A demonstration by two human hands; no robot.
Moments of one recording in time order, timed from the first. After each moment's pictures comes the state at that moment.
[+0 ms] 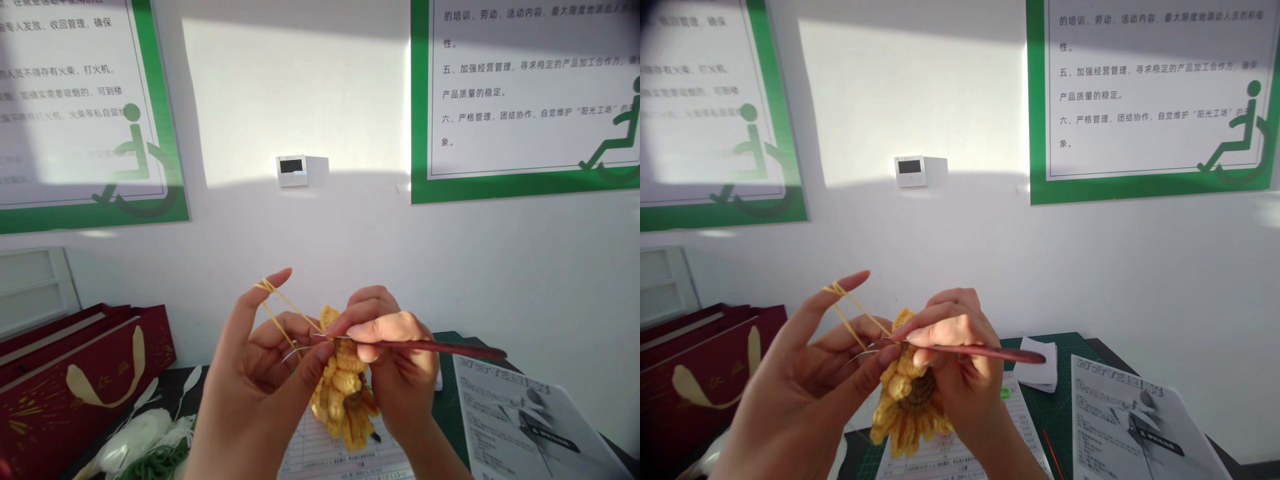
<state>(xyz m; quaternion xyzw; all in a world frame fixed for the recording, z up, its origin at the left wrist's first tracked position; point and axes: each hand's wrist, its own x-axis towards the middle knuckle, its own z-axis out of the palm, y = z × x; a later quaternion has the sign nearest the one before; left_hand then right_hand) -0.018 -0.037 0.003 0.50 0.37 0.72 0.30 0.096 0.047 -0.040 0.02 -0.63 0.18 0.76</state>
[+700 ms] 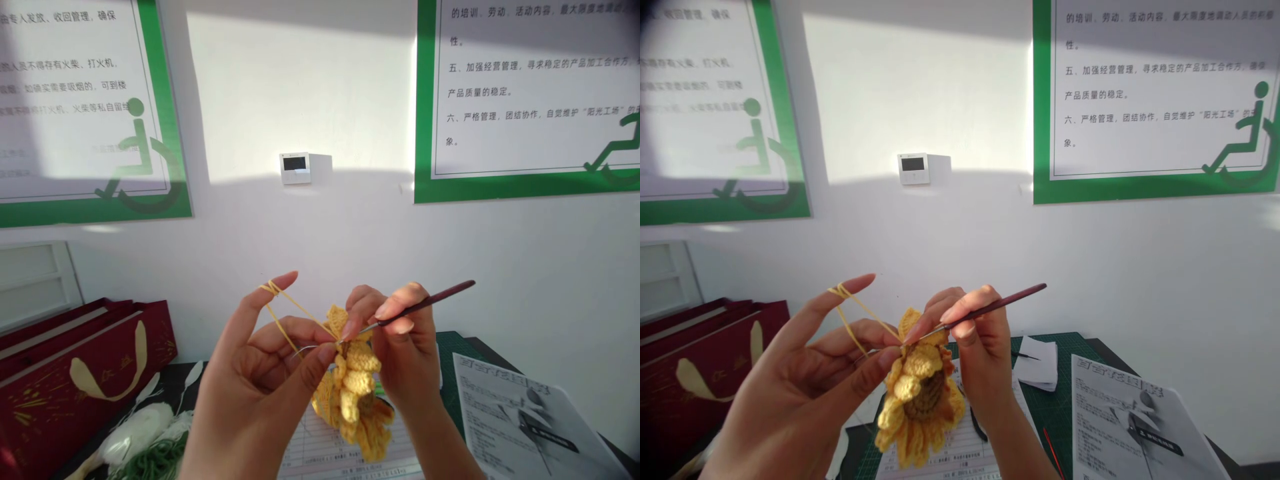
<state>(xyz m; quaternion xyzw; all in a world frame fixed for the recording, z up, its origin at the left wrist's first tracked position) -0.022 -0.033 0.001 0.50 0.38 0.72 0.30 0.096 0.064 -0.036 0.13 -0.58 0.35 0.72</state>
